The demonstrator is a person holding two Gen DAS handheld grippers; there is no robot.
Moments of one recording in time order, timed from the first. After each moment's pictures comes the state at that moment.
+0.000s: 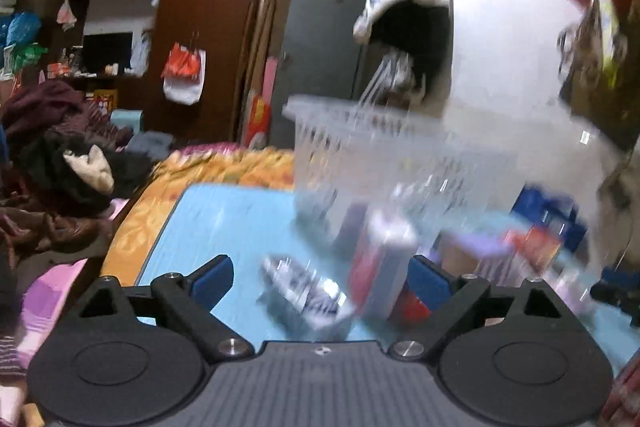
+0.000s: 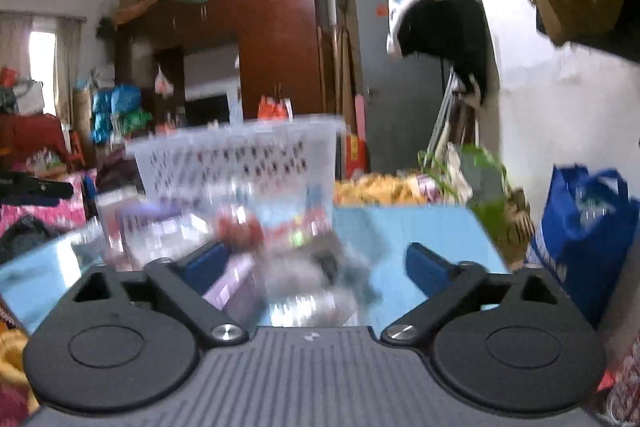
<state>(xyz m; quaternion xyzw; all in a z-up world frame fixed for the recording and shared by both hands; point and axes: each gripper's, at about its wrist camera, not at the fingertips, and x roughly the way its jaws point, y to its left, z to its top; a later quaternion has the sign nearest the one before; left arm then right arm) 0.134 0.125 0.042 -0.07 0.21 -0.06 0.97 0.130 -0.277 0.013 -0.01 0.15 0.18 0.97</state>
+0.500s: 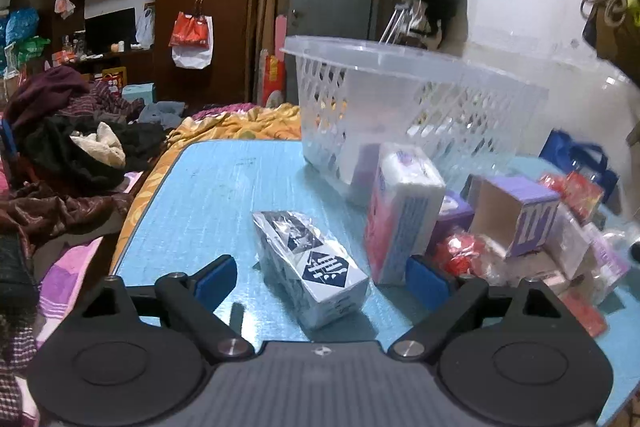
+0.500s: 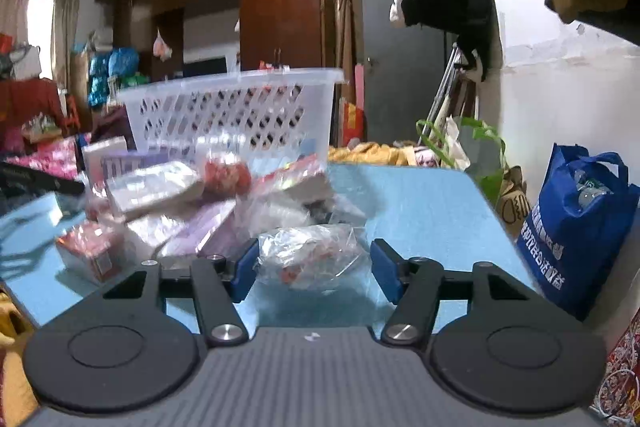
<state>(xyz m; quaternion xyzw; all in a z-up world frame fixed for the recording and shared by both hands) 0.155 0.107 0.024 -0.03 0.27 -0.03 0.96 0.126 -0.281 0.007 -0.02 0.15 0.19 0.97</state>
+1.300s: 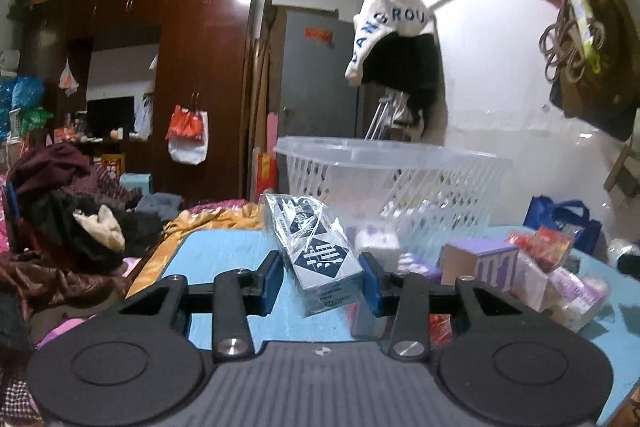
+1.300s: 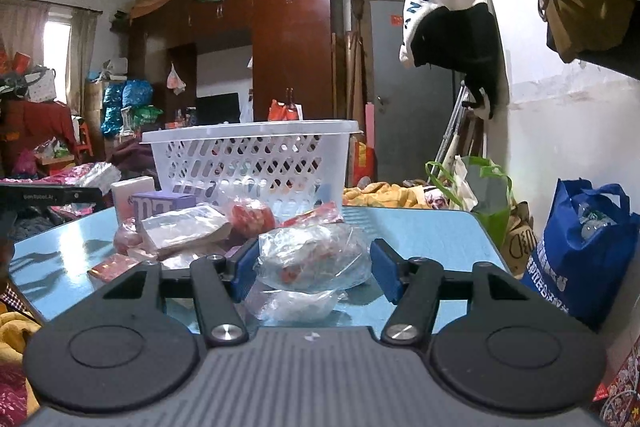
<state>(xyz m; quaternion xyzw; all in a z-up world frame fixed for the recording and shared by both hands) 0.106 0.104 0.028 -0.03 0.10 -0.05 0.99 0.108 -0.274 0.016 -0.02 0.10 0.20 0.97</state>
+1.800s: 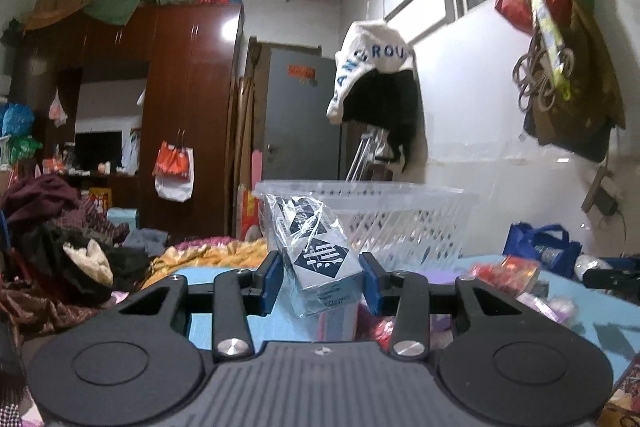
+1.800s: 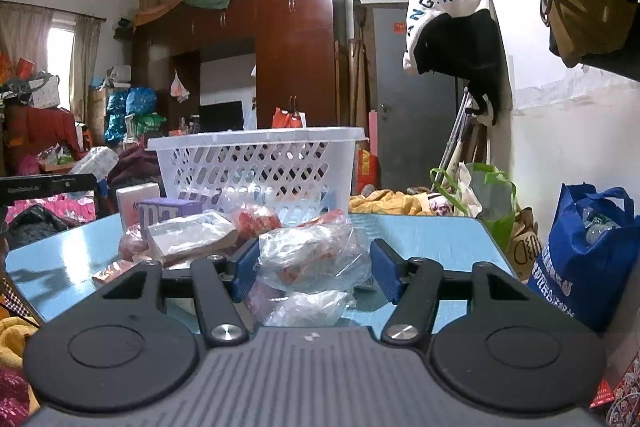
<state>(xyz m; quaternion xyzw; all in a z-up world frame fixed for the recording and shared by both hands) 0.078 0.096 0.041 -0.02 0.04 -0.07 1.00 0.104 -0.274 0.017 -0.01 0.09 0.21 0.97</state>
